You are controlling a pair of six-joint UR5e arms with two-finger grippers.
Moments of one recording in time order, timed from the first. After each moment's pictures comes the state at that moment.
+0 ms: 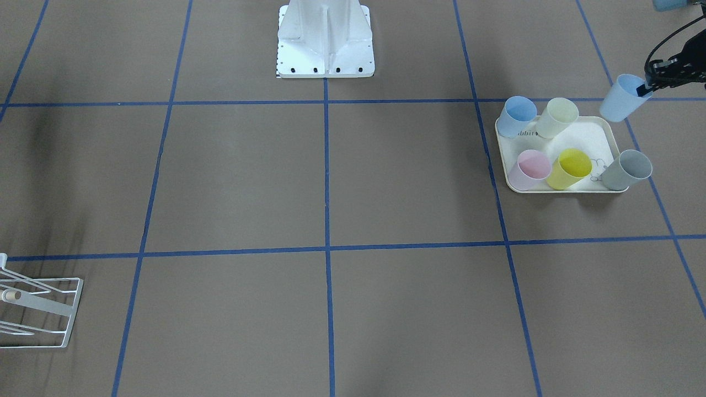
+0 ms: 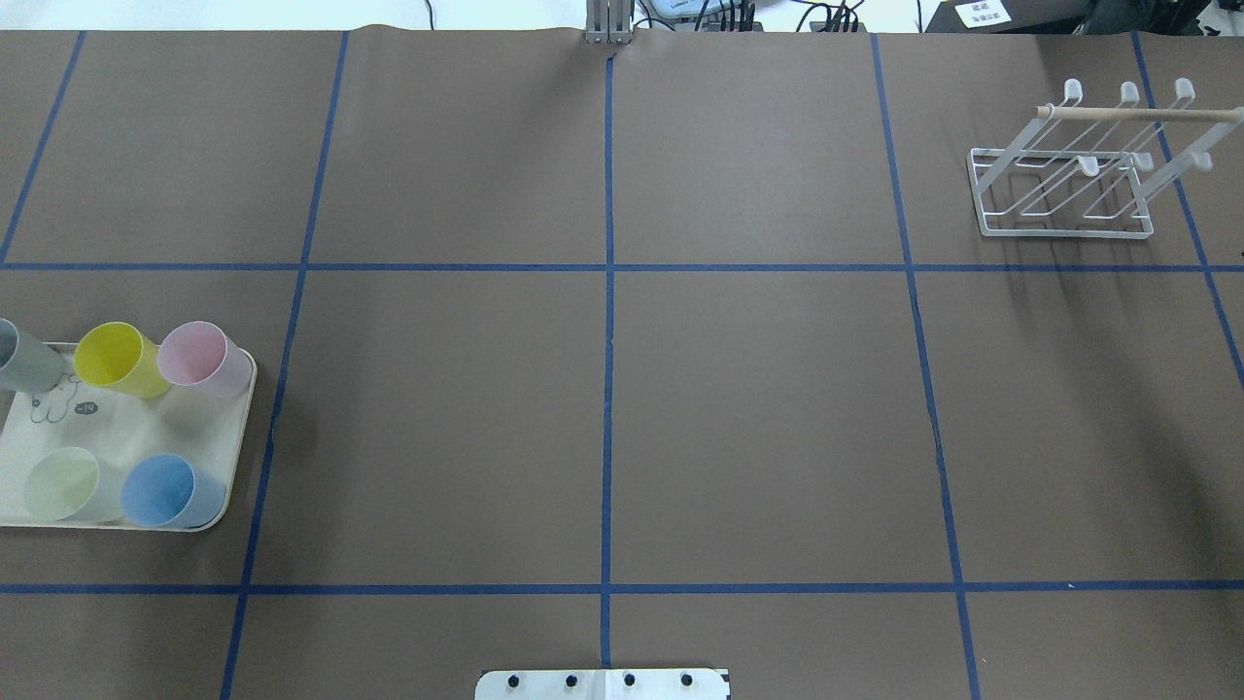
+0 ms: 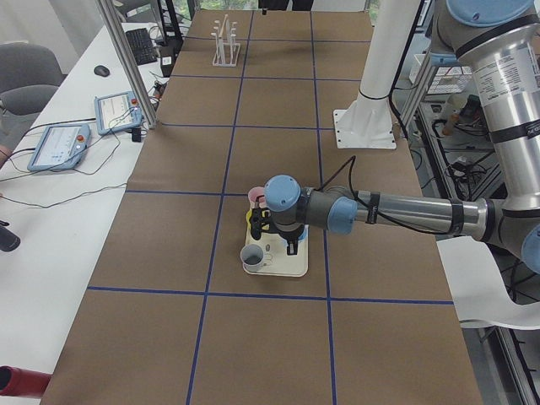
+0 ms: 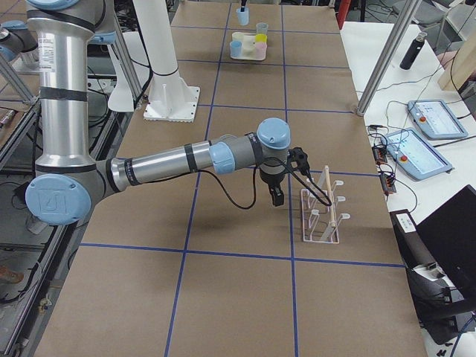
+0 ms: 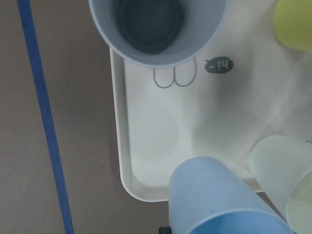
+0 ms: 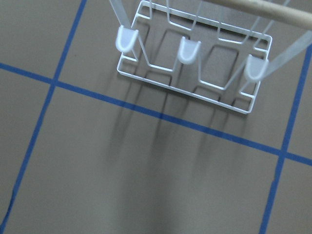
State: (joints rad) left arm -1.32 -1.23 -2.00 -1.69 -2.50 -0.37; right arm 1.38 -1.61 1.86 -1.42 2.39 0.14
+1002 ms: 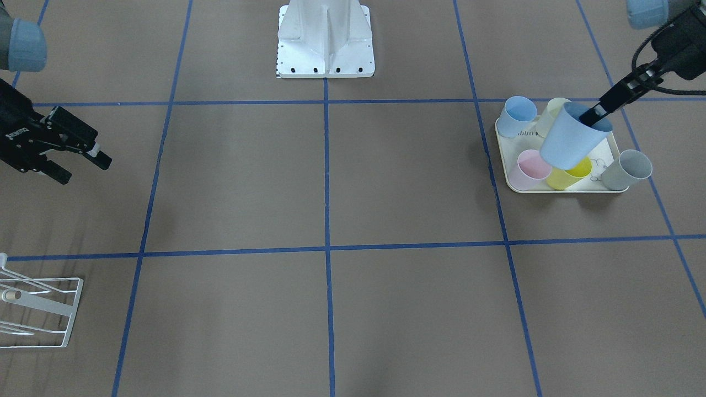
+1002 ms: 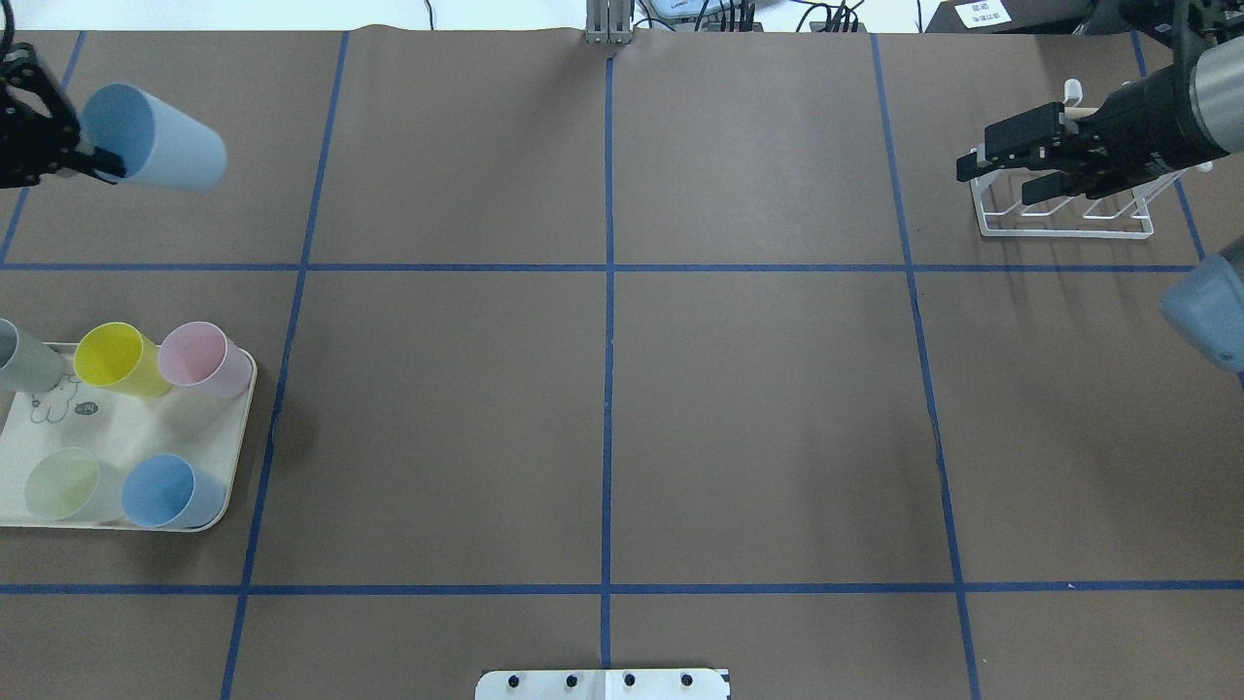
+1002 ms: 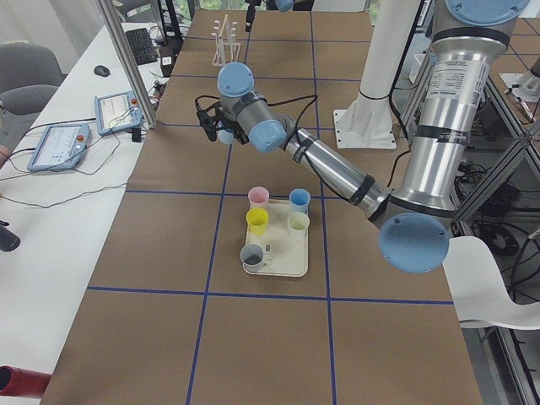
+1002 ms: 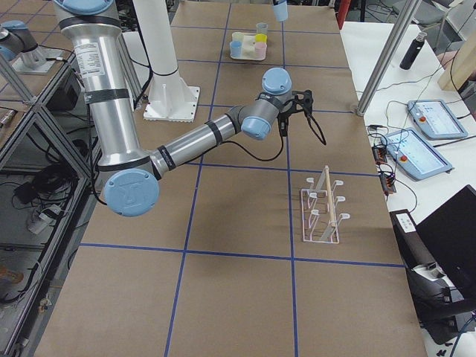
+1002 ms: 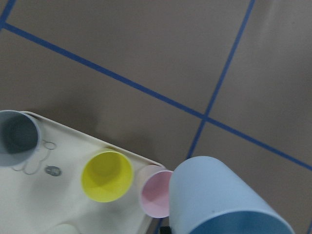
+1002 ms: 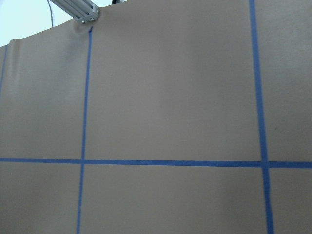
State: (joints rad) left arm -1.23 -1.81 -1.96 -1.98 -2.57 -1.61; right arm 1.11 -1.35 1.86 -0.96 2.38 1.17
